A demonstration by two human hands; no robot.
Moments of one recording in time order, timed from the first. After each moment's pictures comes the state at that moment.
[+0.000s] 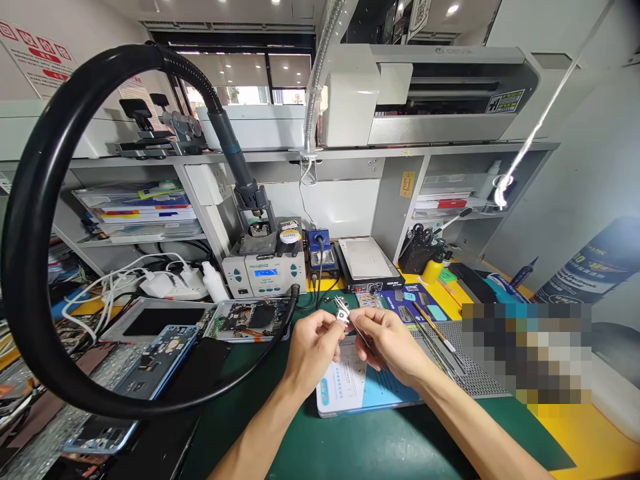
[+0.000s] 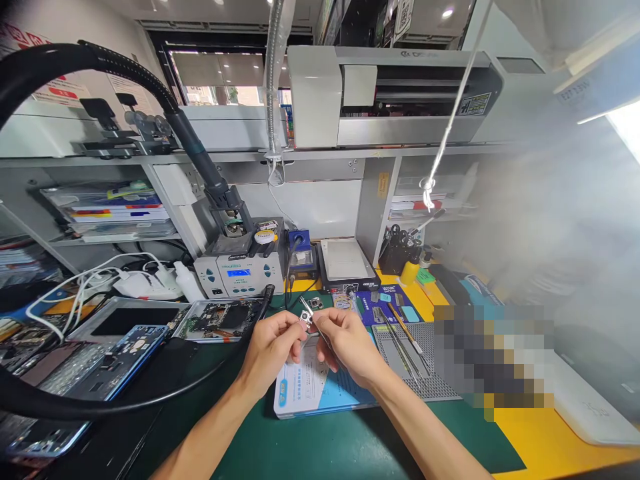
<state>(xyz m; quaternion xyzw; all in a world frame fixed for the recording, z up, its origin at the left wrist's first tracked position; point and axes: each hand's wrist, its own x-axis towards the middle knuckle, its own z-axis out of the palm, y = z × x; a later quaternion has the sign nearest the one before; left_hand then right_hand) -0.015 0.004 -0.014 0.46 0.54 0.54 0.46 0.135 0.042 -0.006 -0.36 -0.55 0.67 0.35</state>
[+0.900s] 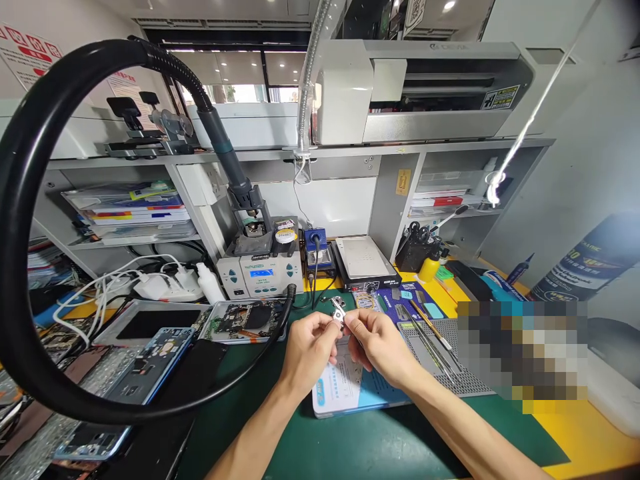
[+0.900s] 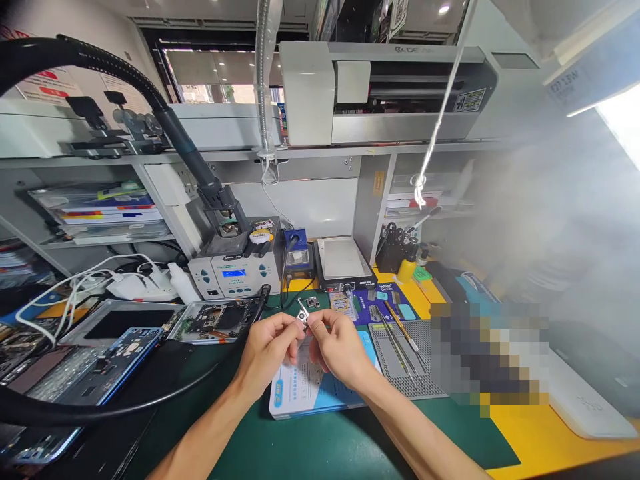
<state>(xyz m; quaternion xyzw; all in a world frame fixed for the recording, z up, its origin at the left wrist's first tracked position) -0.013 0.005 -0.020 0.46 0.54 0.53 0.46 0.130 0.041 -0.021 -0.39 -0.61 0.59 0.36</state>
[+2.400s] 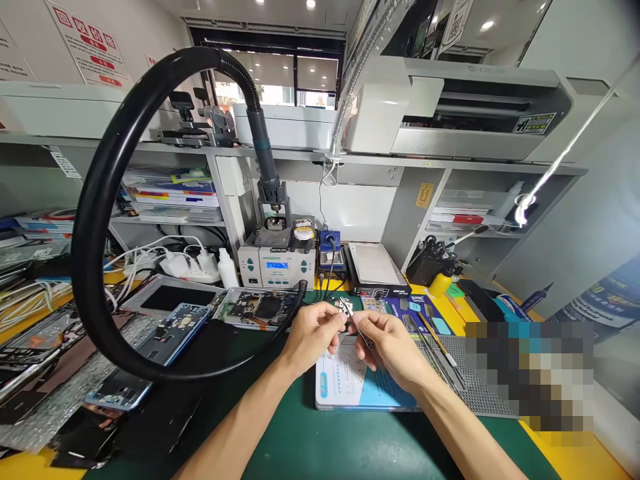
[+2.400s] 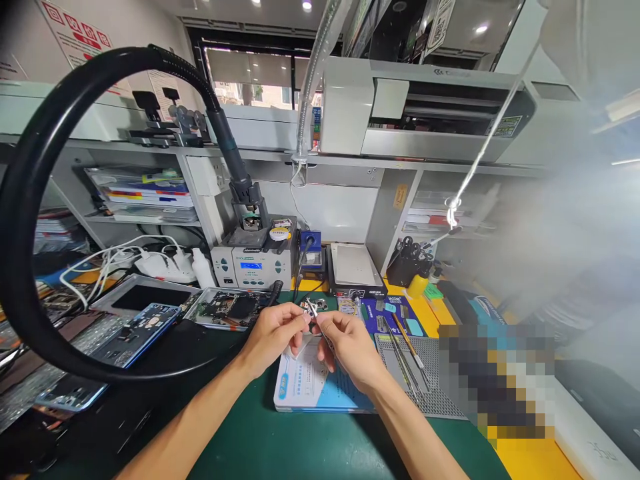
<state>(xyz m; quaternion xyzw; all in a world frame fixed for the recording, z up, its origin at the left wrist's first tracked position) -0.030 0.010 -0.016 0.49 0.49 0.53 0.49 0.135 0.041 -0.007 -0.35 -0.57 0.66 0.33</state>
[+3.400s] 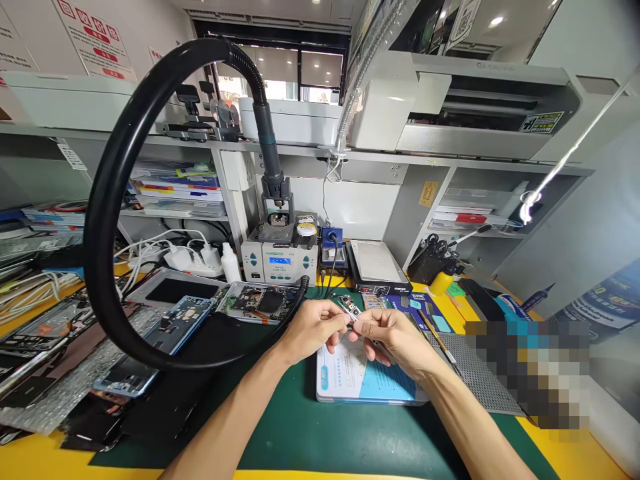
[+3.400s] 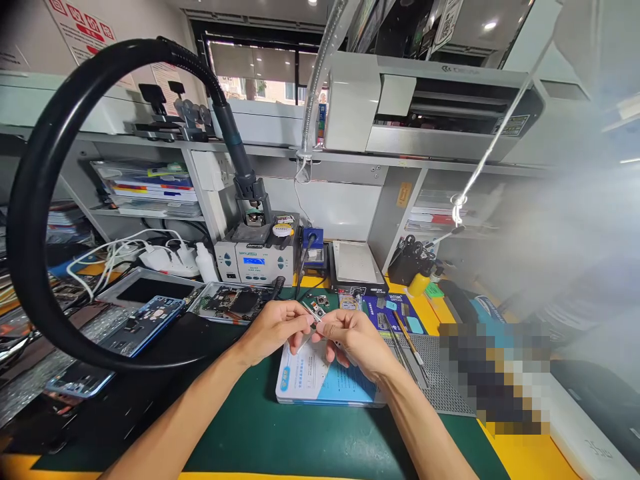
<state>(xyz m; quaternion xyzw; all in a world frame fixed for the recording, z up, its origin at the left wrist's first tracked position) -0.043 0.014 -0.020 0.55 0.46 0.47 0.52 0.149 0.050 0.000 -0.35 -0.59 0.68 0.27</state>
